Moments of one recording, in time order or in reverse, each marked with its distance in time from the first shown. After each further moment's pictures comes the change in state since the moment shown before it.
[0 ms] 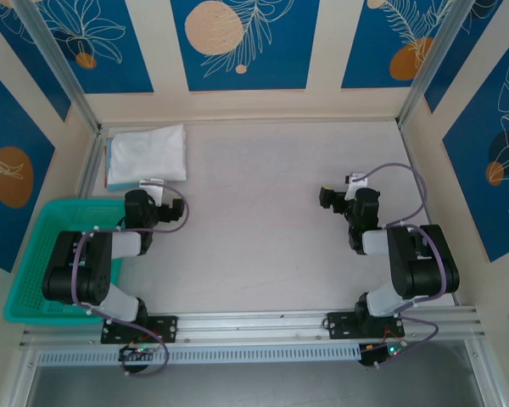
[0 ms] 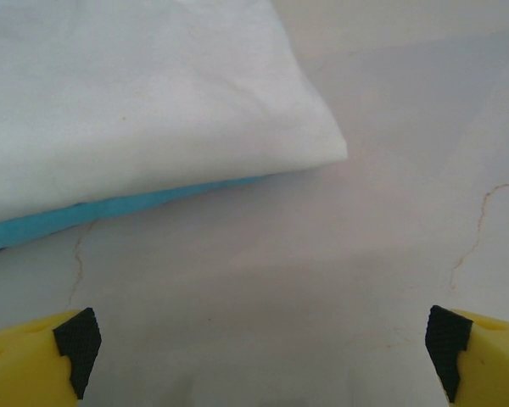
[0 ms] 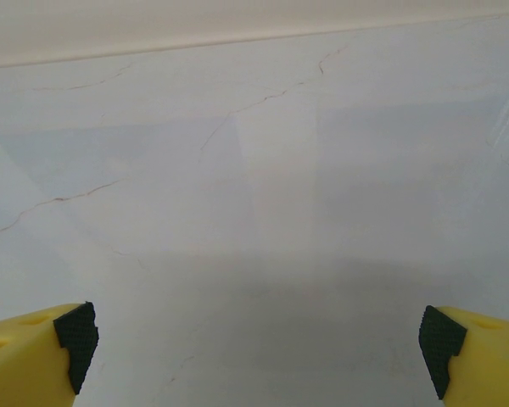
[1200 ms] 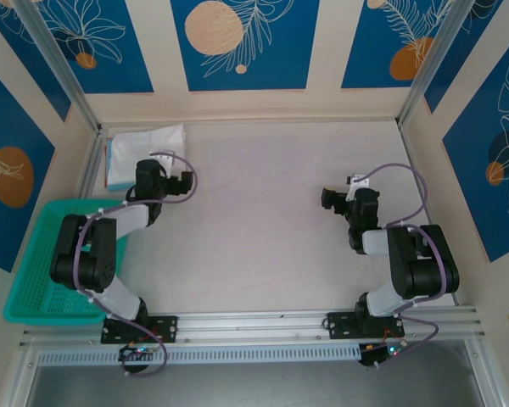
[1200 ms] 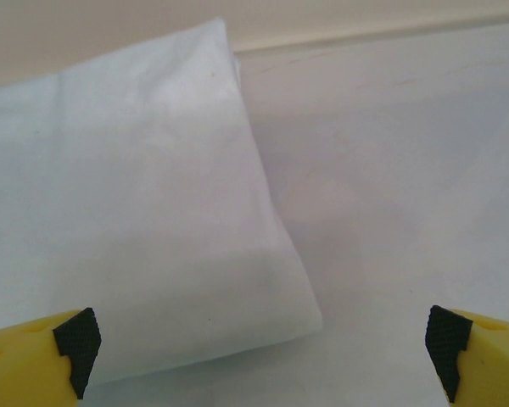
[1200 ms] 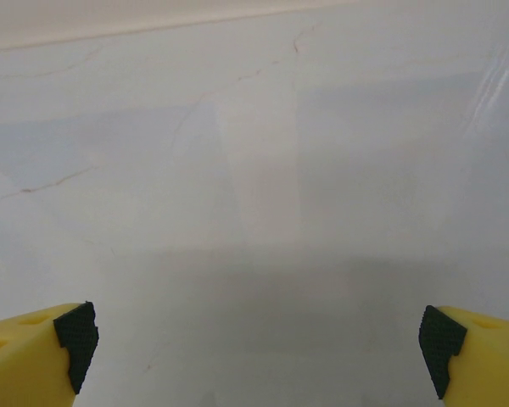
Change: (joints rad) left arm -0.083 0.093 0.338 -0.238 -0.078 -0.045; right arm -0.006 -0.001 0.005 -0.039 0.048 0.022
